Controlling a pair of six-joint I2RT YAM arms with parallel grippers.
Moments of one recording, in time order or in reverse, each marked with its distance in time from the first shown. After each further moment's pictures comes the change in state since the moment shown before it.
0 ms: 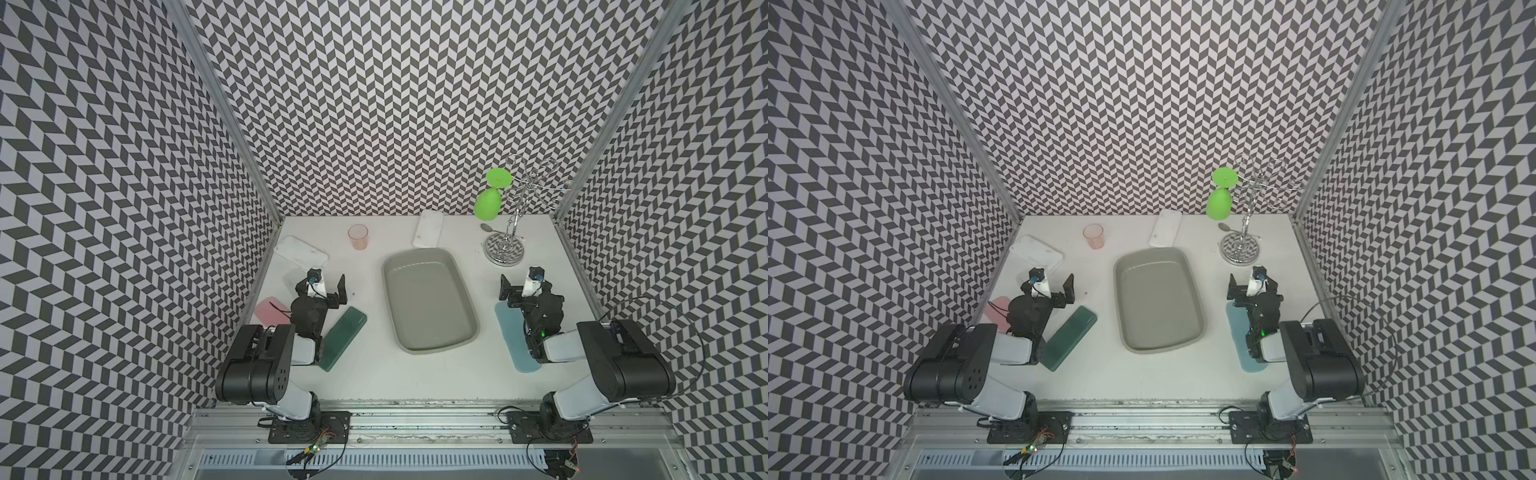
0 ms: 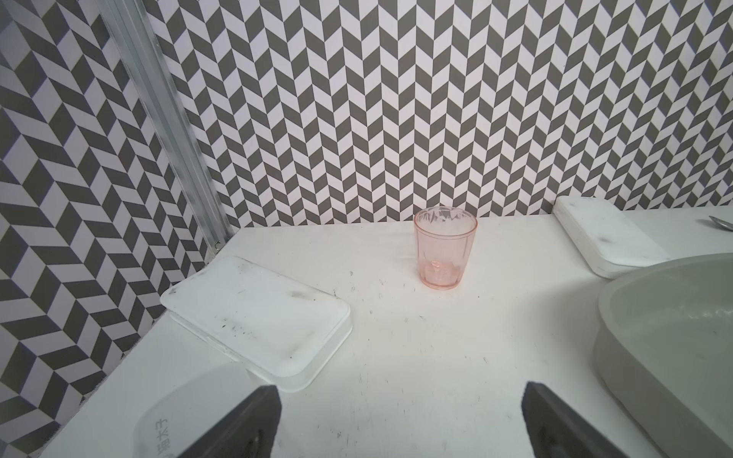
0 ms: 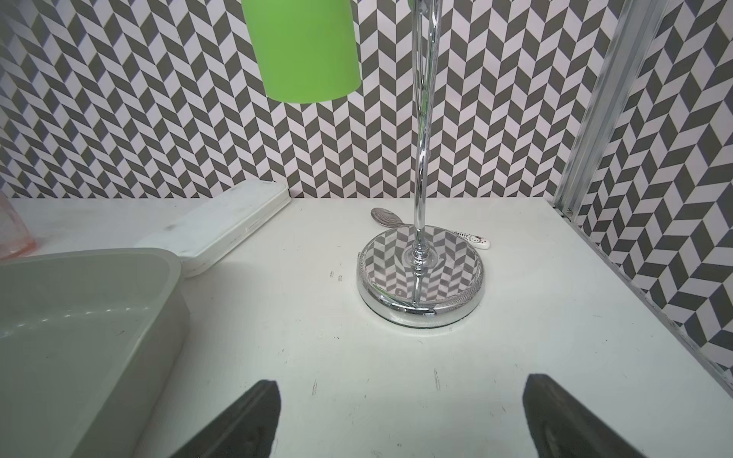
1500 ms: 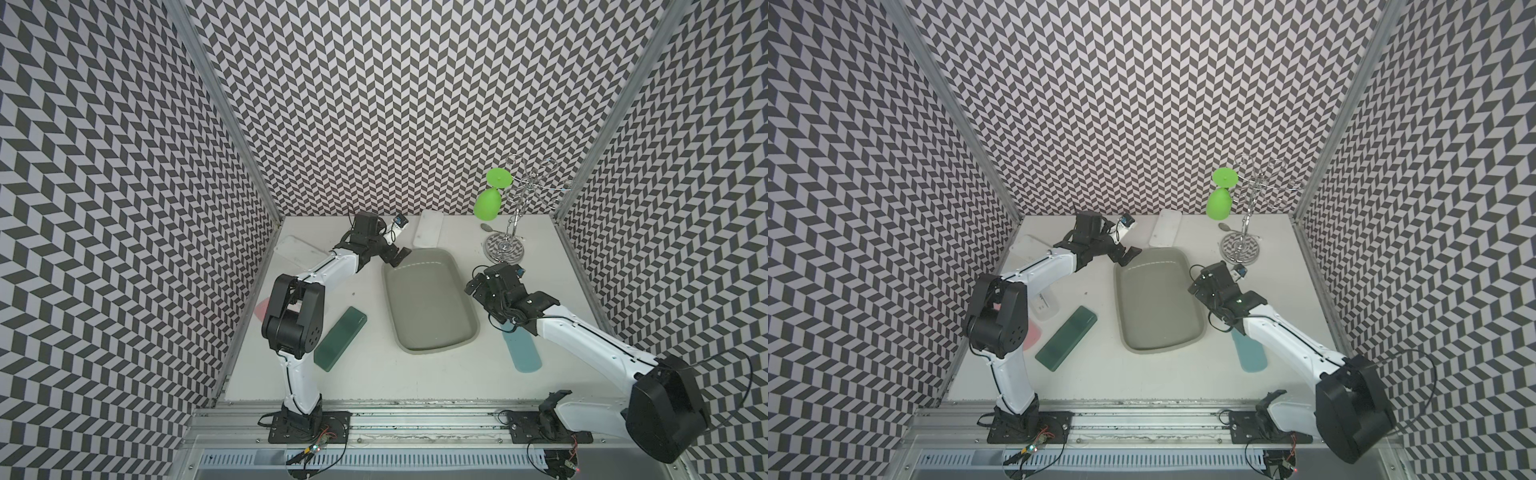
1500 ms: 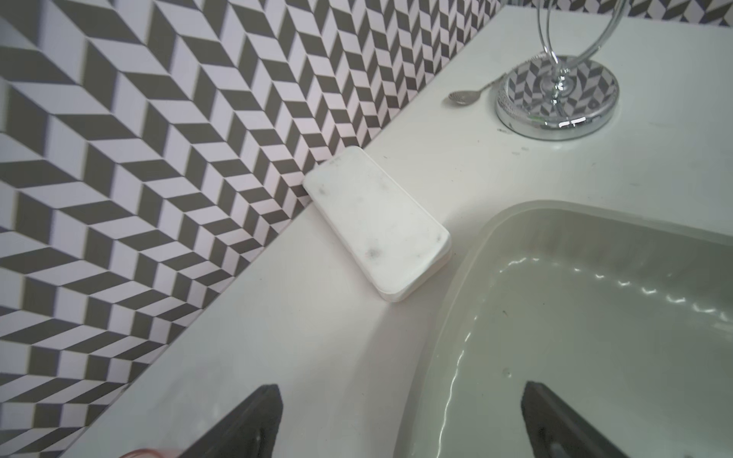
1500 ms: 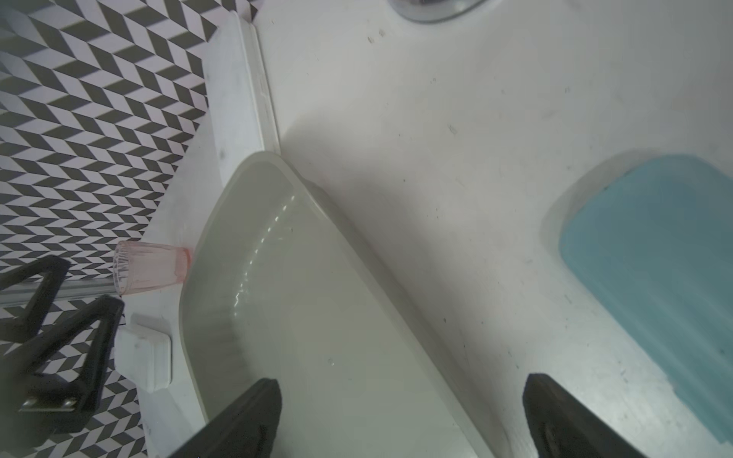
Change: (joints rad) left arm -0.333 0.406 1.184 -1.307 0.304 0.472; right arm 0.486 -0.275 0.570 -1.596 0.142 1.186
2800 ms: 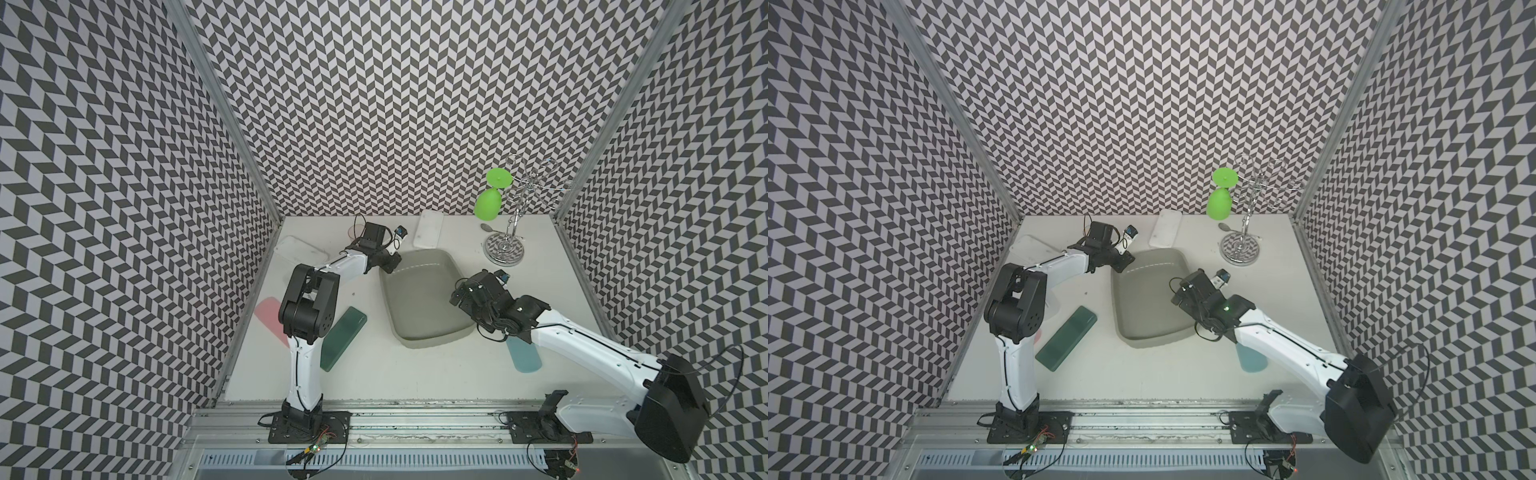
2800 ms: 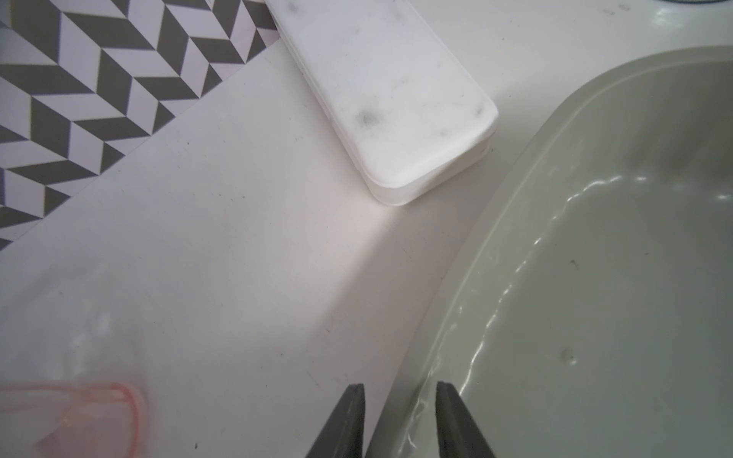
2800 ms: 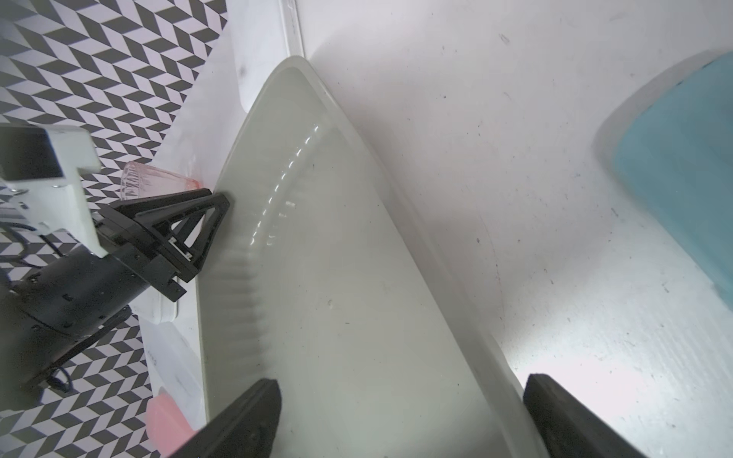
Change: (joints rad) left arm -0.014 0.136 0.039 -0.109 -0.149 -0.169; right arm 0.170 -0.018 0.067 -0.108 0.077 0.003
